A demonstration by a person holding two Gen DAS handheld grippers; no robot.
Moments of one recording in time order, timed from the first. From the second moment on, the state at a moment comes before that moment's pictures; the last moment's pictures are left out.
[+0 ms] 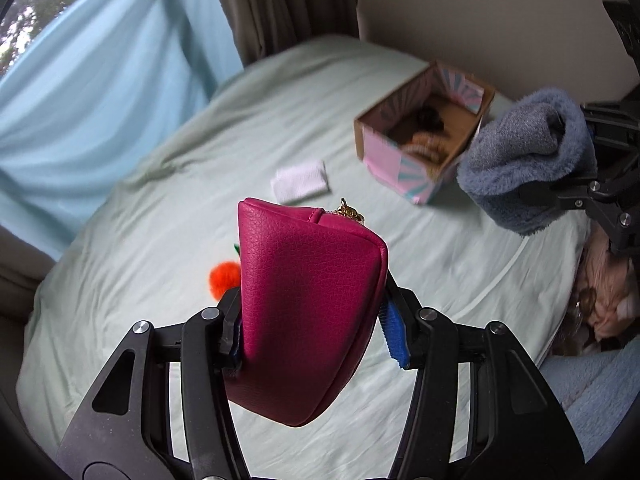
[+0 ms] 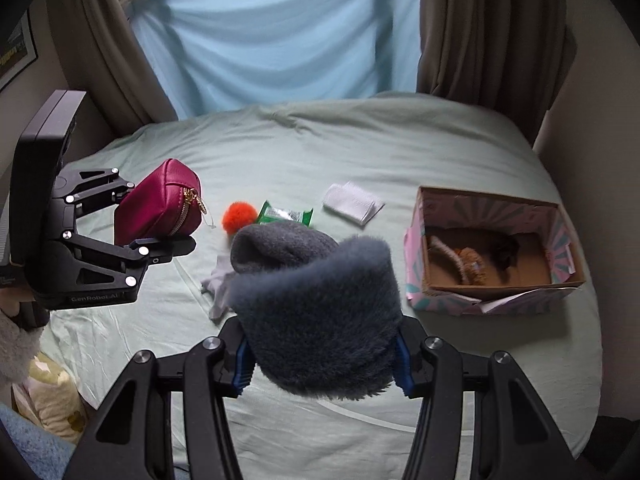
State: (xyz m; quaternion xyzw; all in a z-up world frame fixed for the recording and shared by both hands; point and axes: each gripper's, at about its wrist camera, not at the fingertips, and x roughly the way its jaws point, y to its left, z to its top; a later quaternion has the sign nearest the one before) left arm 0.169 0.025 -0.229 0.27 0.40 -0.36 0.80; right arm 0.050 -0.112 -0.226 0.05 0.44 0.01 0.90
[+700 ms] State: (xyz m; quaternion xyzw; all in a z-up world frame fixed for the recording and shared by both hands) left arm 0.179 -0.113 -0.147 0.15 0.40 -0.29 0.85; right arm 0.047 -0.291 -0.136 0.07 0.39 -0.02 0.92
